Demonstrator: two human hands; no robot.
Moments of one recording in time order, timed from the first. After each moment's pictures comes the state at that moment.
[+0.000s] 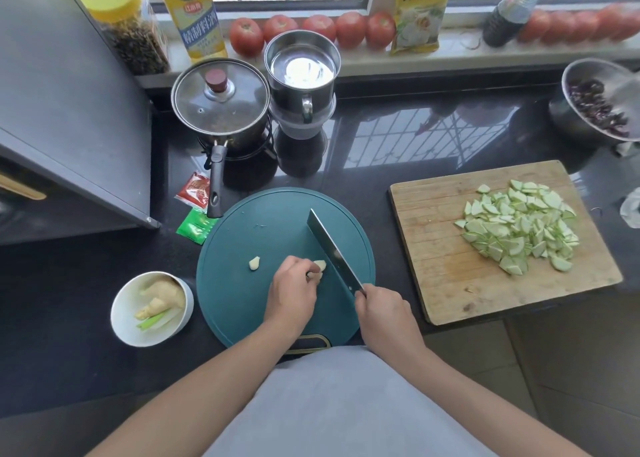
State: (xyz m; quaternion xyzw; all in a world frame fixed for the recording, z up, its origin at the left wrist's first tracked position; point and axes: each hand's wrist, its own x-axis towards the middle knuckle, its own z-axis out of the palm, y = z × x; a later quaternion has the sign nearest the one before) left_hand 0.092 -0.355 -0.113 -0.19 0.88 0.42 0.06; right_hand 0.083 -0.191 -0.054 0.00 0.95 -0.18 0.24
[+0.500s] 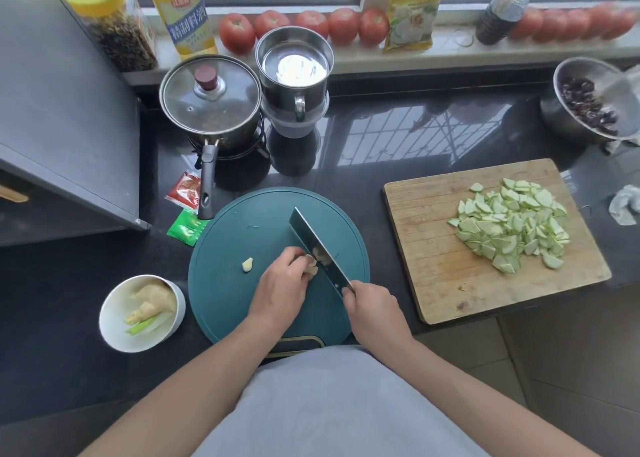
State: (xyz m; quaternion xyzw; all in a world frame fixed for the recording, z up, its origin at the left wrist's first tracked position) left_hand 0.085 -0.371 -0.117 -0.03 0.94 0.35 -0.01; right_hand 0.076 -0.196 -0.061 -0.03 0.95 -0.19 0.25
